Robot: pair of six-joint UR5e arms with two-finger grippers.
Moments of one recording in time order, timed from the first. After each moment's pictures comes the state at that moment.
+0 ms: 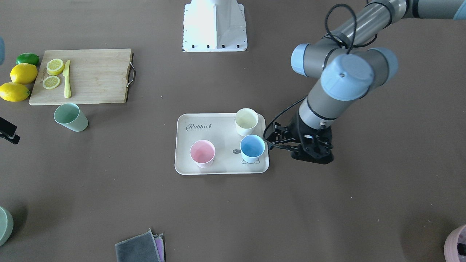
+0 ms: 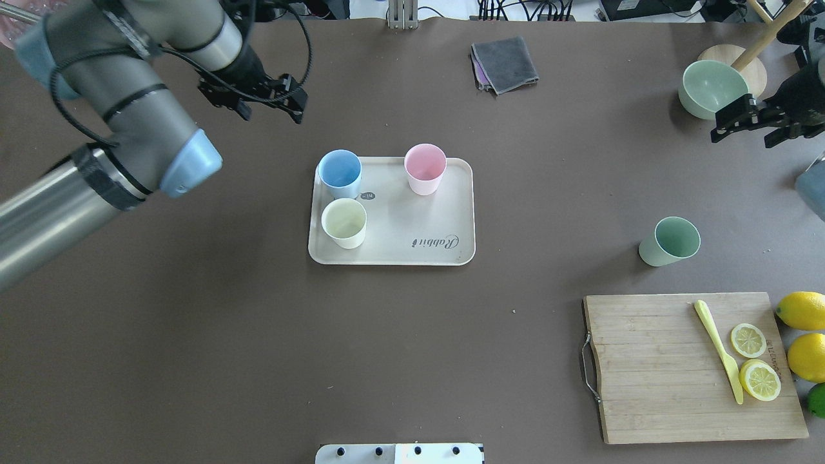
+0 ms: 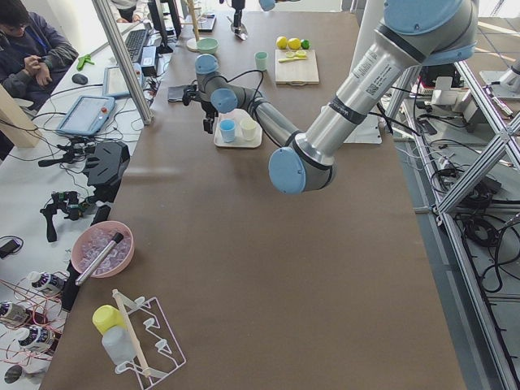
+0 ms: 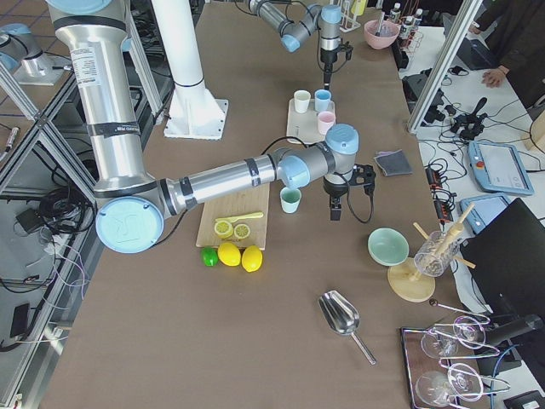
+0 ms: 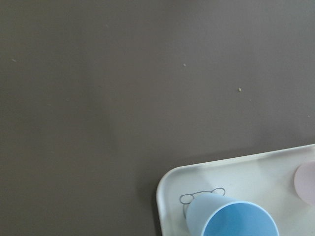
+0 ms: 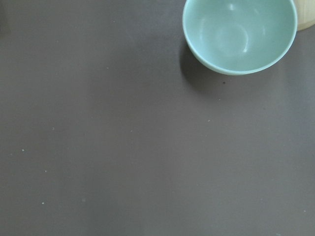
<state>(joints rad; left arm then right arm) -0.96 -2.25 -1.53 -1.70 -2.23 -0.74 1.18 -1.39 1.73 -1.42 2.26 0.70</state>
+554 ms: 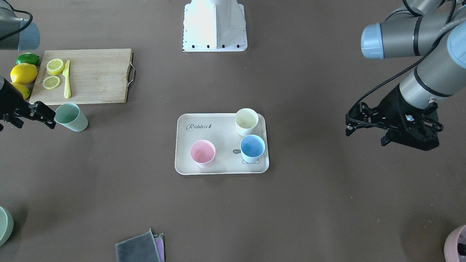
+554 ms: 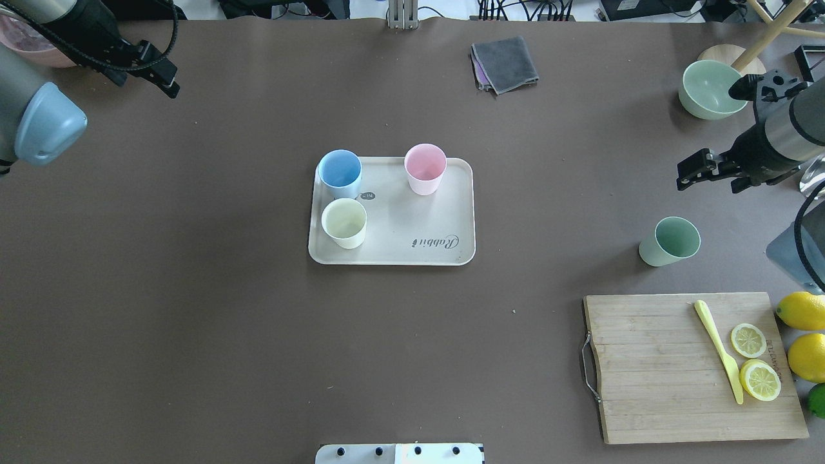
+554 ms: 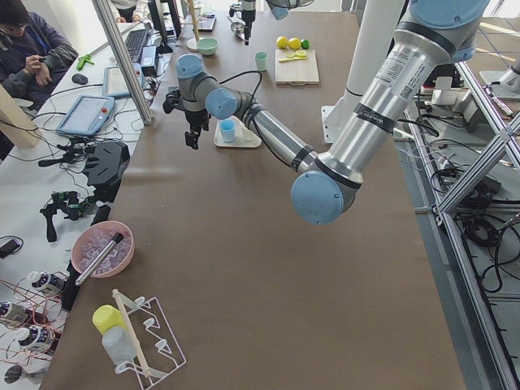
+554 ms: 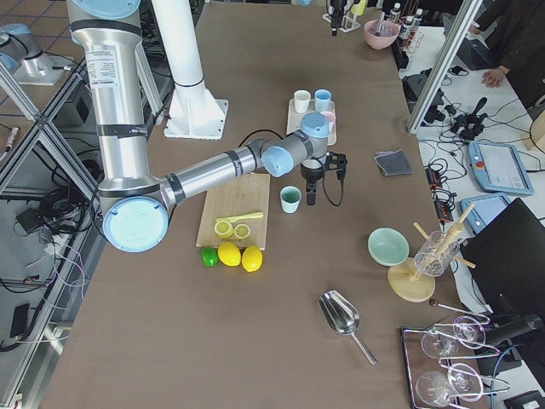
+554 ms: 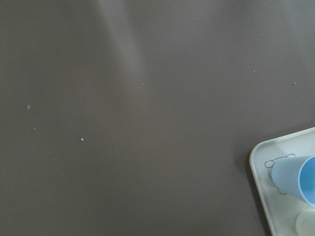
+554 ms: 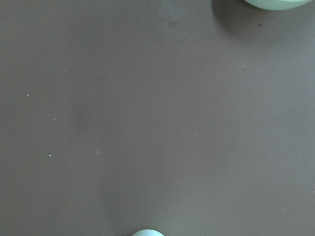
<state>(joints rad) -1.12 -2.08 -1.70 -1.54 -2.28 -0.43 1.01 -1.50 1.84 -1.35 2.15 0.80</state>
